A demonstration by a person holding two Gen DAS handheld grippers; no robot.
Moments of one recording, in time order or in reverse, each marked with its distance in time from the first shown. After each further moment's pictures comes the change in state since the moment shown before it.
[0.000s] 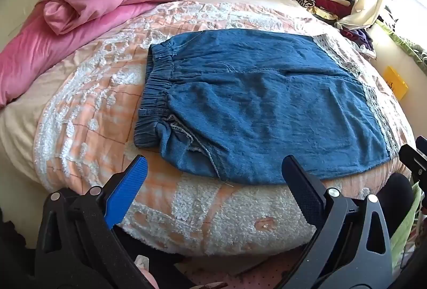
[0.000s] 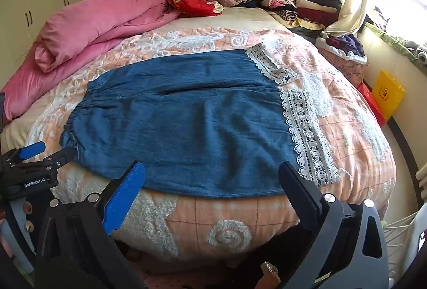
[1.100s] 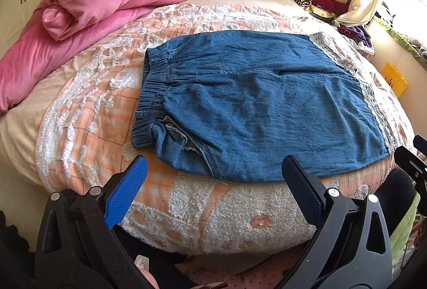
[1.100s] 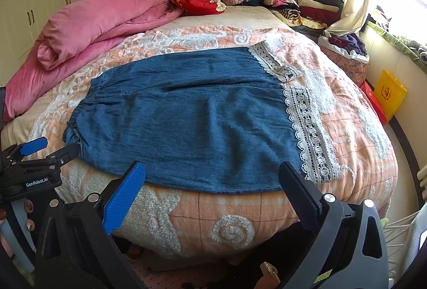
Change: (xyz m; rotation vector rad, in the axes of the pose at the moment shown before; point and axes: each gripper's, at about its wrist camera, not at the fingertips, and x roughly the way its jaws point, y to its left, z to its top) left arm -0.005 -0.008 0.000 0.024 -0.007 0.007; right arm -0.001 0.003 -0.004 0.006 0.008 0.027
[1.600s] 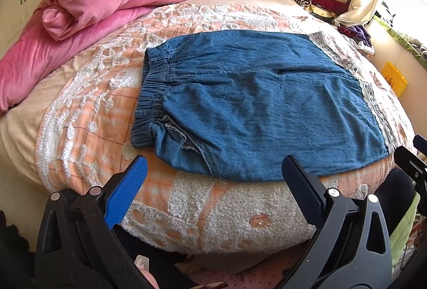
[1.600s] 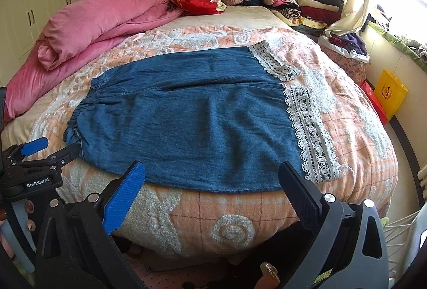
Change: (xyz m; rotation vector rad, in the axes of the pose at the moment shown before) left arm 0.000 -0.001 -0.001 0.001 -0.001 0.001; right arm 0.000 0.001 0.000 0.000 0.001 0.000
